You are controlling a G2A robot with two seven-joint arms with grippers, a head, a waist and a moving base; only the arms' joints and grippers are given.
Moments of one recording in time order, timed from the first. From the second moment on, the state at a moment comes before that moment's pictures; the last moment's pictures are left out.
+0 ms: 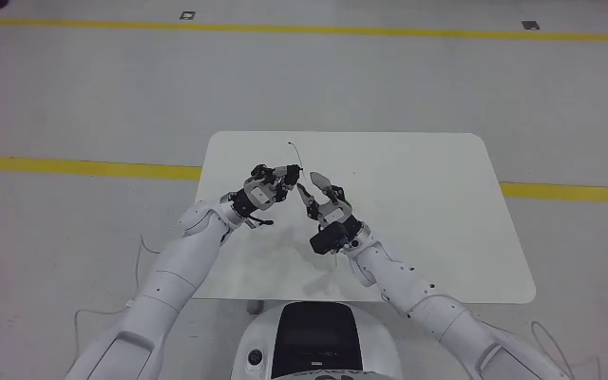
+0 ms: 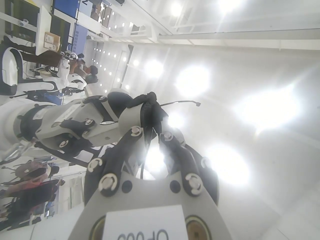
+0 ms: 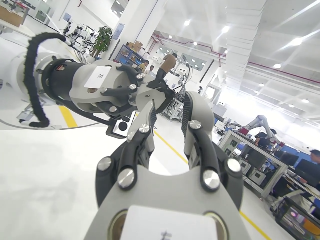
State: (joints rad) left arm 1.09 -1.26 -1.08 -1.07 -1.13 0.07 -1.12; right arm -1.13 -1.29 0.67 -1.17 -1.57 0.34 -0.86
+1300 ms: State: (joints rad) left arm 1.09 -1.26 -1.08 -1.07 -1.13 0.07 -1.12; right arm -1.15 -1.30 0.72 -1.14 -1.57 0.34 -0.83
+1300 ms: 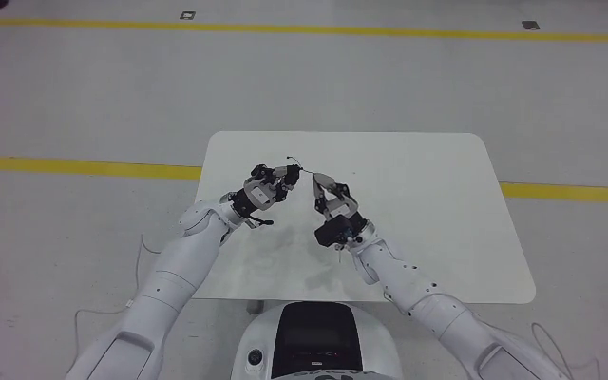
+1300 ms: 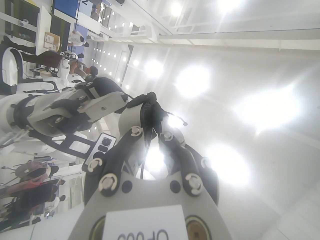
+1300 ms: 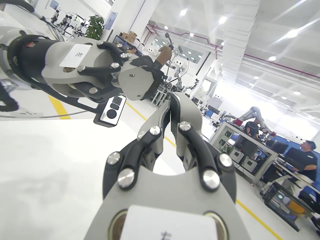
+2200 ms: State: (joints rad) left arm 1.09 -1.26 -1.08 -1.07 -1.13 0.07 -1.12; right arm -1.16 -1.29 0.74 -1.14 -1.57 0.34 -0.79
